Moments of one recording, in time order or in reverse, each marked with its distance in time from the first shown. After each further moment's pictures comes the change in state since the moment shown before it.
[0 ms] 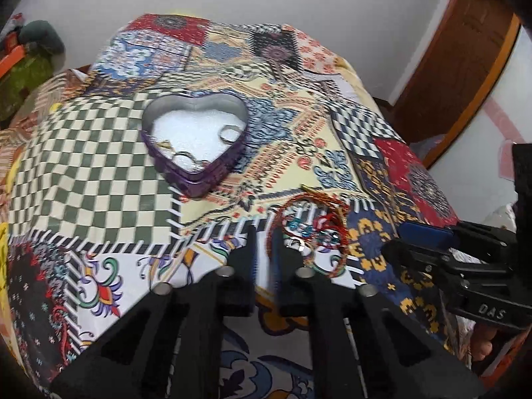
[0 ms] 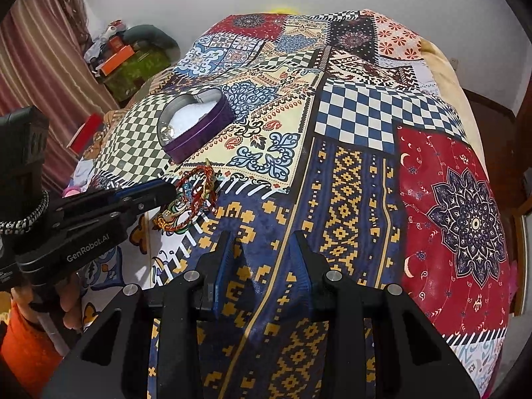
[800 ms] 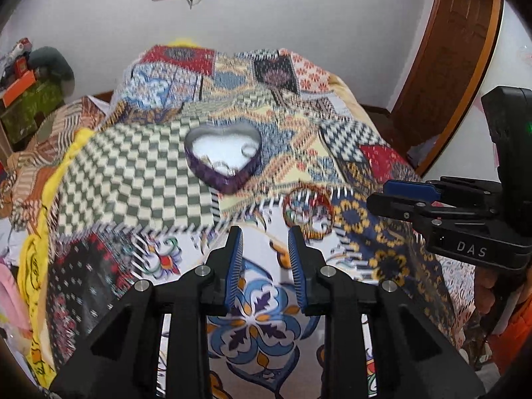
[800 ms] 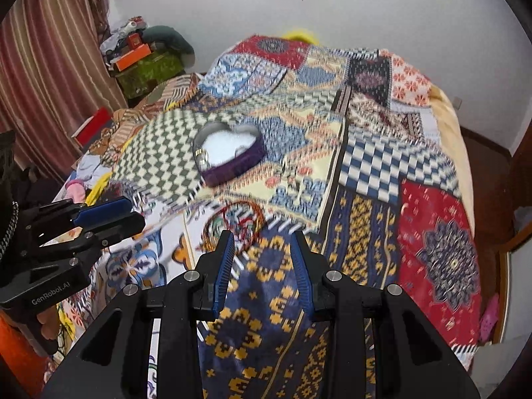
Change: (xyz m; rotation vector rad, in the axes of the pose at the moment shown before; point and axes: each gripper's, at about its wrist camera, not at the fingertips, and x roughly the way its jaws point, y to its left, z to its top) left arm -0.075 0.001 -0.025 0.051 -0.077 0.060; right arm -0.020 0.040 0.014 -0.116 -0.049 -0.042
